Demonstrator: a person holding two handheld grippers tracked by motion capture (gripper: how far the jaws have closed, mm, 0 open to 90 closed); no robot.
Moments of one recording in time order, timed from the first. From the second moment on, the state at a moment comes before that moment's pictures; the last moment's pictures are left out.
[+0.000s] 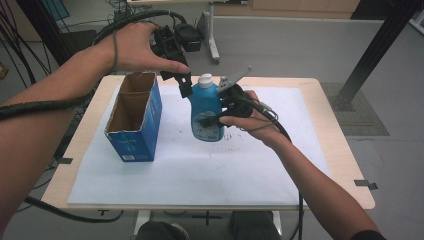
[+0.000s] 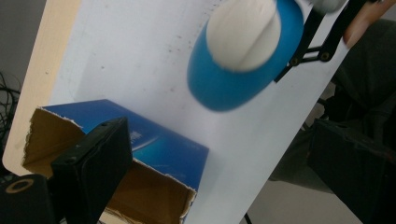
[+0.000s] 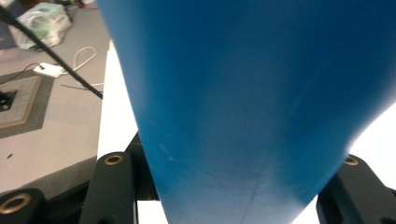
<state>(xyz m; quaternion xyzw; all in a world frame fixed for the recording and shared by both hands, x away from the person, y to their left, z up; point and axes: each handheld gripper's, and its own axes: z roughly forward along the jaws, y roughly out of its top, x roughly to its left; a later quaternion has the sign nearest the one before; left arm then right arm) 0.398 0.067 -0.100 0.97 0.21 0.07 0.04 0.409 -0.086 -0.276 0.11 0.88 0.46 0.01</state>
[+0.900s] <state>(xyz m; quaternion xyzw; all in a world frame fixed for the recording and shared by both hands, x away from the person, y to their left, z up) 0.387 0.047 -0.144 0.99 0.15 0.02 0.01 0.393 -0.061 -0.285 0.00 0.87 0.49 -0.02</state>
